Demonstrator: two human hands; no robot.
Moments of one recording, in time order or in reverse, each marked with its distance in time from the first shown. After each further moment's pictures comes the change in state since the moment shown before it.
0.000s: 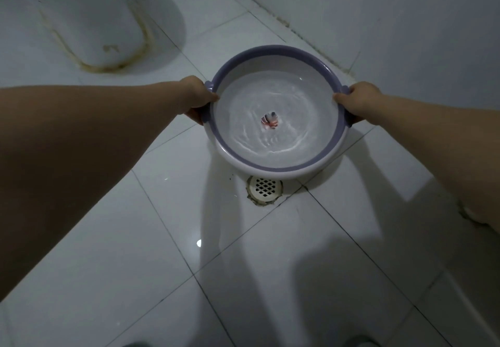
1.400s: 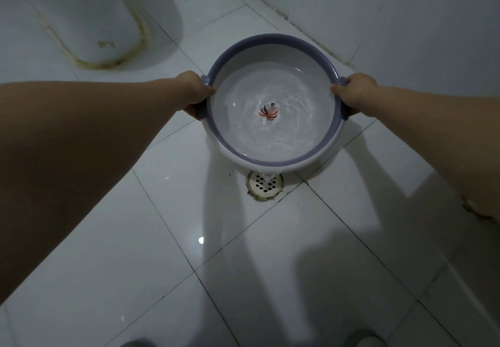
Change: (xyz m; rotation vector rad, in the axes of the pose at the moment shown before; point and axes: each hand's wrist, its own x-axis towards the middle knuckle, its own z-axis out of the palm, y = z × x) left_hand 0.003 -0.001 0.005 0.019 0.050 -0.011; right_hand 0.004 -0.004 0.008 0.075 0.000 0.032
